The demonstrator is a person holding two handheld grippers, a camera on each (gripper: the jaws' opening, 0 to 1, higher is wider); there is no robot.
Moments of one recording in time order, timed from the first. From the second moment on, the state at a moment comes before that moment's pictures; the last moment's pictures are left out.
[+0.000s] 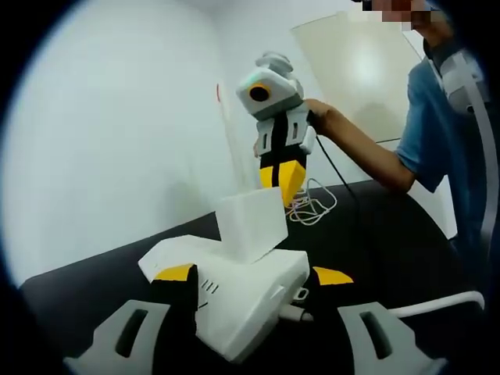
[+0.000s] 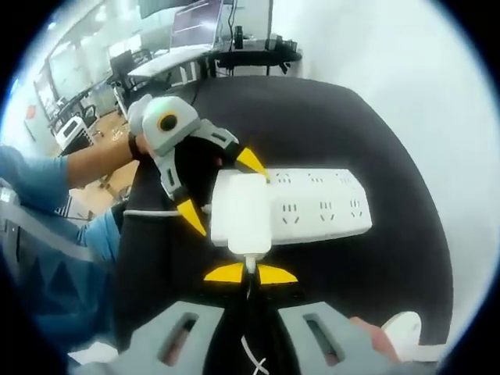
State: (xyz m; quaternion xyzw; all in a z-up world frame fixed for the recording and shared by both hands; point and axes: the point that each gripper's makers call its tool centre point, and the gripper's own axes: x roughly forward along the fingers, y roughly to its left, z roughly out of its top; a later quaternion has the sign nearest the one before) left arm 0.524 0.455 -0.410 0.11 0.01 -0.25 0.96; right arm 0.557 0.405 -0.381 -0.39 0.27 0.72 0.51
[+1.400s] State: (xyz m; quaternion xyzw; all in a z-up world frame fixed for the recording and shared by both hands) left arm 0.524 0.445 -0.411 0.13 0.02 -0.25 0.96; right arm 0.555 0.399 -0.383 -0.38 0.29 0.72 0.50
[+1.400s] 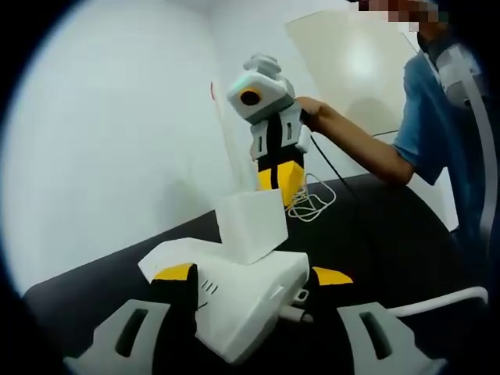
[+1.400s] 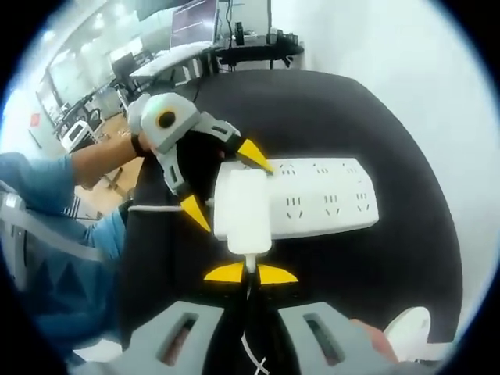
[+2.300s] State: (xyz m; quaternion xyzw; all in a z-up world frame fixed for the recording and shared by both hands) left arm 0.525 0.450 -0.412 0.13 0.01 -0.25 0.96; right arm 0.562 0.385 -0.409 -0.41 0.33 0.70 0.48
